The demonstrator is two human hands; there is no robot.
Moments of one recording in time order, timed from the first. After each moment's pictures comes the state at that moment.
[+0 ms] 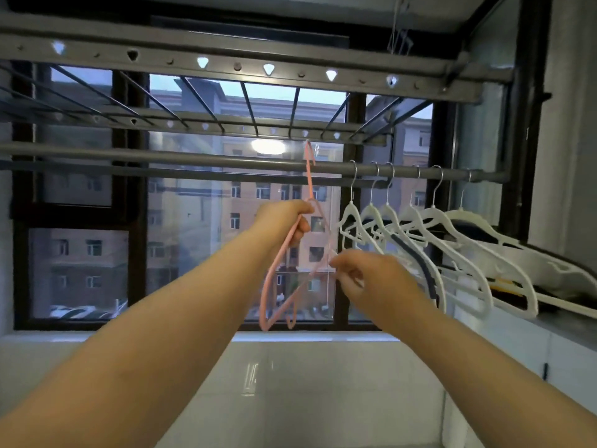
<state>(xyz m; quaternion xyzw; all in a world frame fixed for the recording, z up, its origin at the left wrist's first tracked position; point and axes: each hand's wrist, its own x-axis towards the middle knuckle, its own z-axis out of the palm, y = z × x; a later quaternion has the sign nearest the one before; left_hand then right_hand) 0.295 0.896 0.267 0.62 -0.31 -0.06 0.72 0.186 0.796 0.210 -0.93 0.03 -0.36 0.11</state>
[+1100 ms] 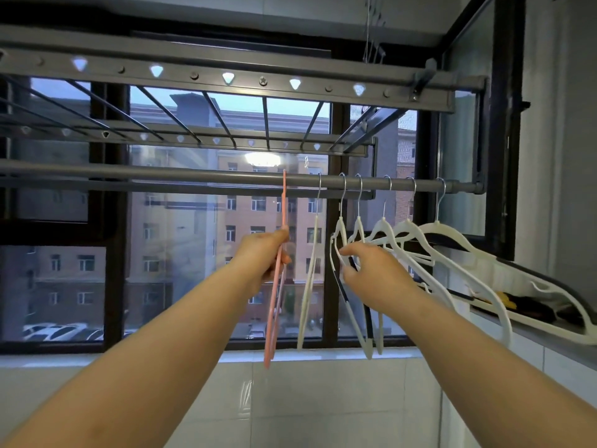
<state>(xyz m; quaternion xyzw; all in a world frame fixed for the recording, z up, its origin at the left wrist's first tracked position) 0.315 0.830 0.251 0.65 -0.27 -0.06 0.71 0.210 0.704 0.234 -0.90 0.13 -0.36 0.18</state>
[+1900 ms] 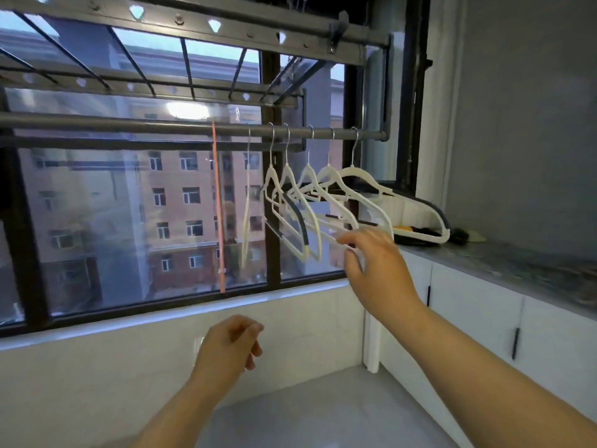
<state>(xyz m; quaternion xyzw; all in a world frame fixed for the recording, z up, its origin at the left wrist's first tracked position) 0.226 0.873 0.084 0.72 -0.33 -0.09 0.60 0.088 0.731 0.165 -0.85 0.17 -0.49 0.12</state>
